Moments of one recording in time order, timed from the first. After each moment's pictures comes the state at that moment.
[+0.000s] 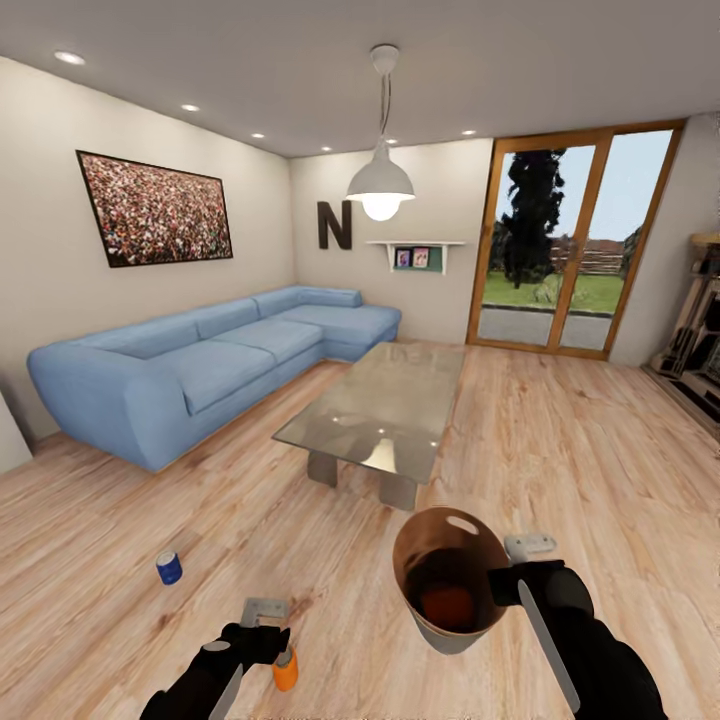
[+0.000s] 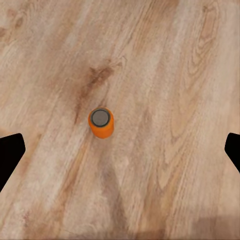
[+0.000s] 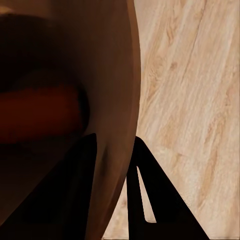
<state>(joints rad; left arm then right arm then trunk) -0.44 -0.07 0.06 -0.48 -0.13 0.18 -0.05 -0.30 -0.06 0.06 -1.40 0.00 1.04 -0.12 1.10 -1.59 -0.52</state>
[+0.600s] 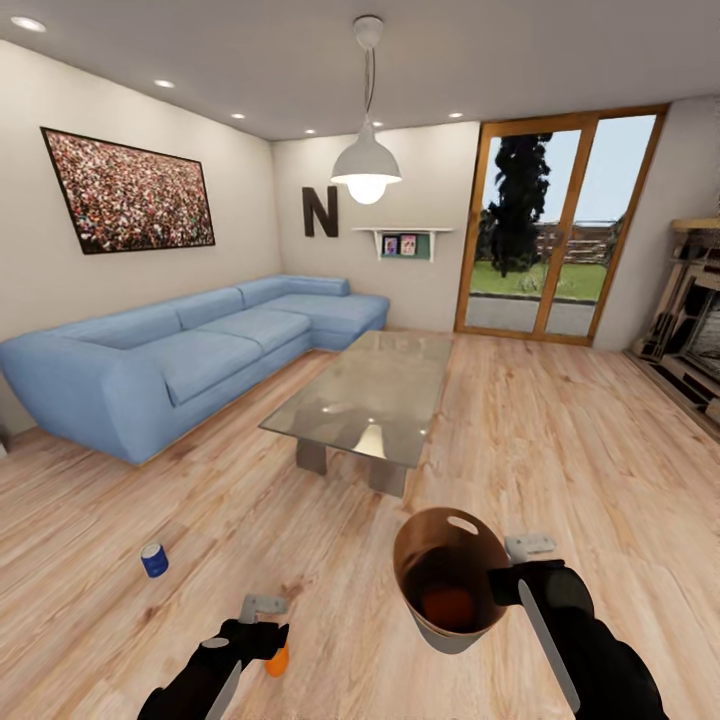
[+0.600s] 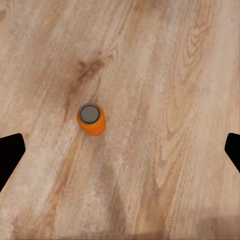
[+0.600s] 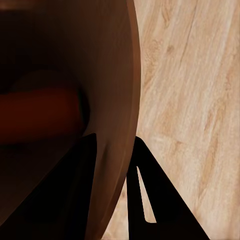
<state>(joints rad) -0.44 -0.06 0.06 -0.50 -0.13 0.18 -0.05 -0.30 -0.06 0.06 -1.40 -0.01 1.05 -0.12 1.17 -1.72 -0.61</state>
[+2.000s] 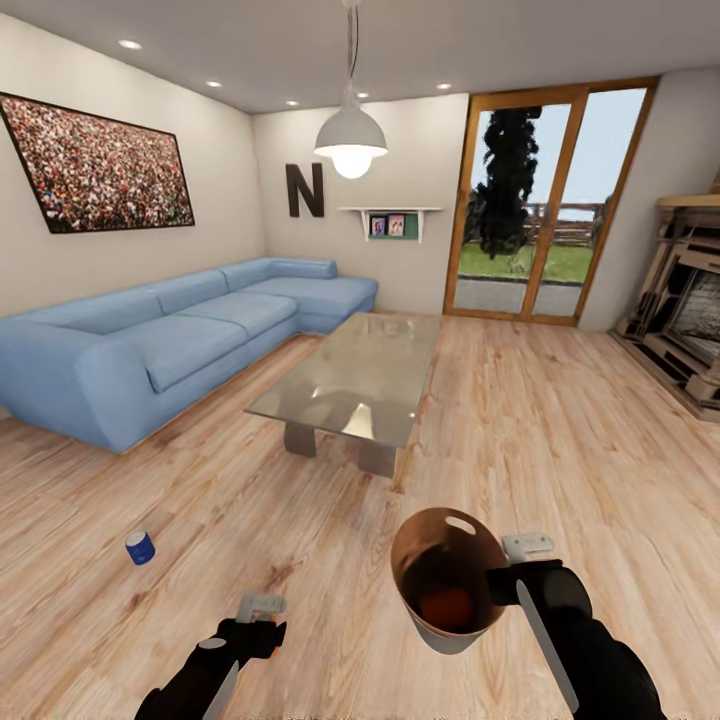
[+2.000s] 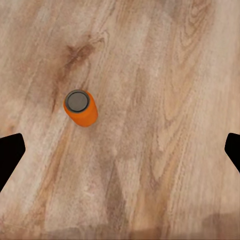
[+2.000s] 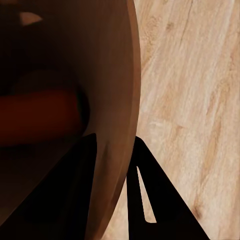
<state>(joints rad) -0.44 -0.06 0.06 -0.50 -0.13 0.16 -0.05 -0.30 -0.06 0.07 -1.40 -0.01 1.05 -0.12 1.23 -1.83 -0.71</state>
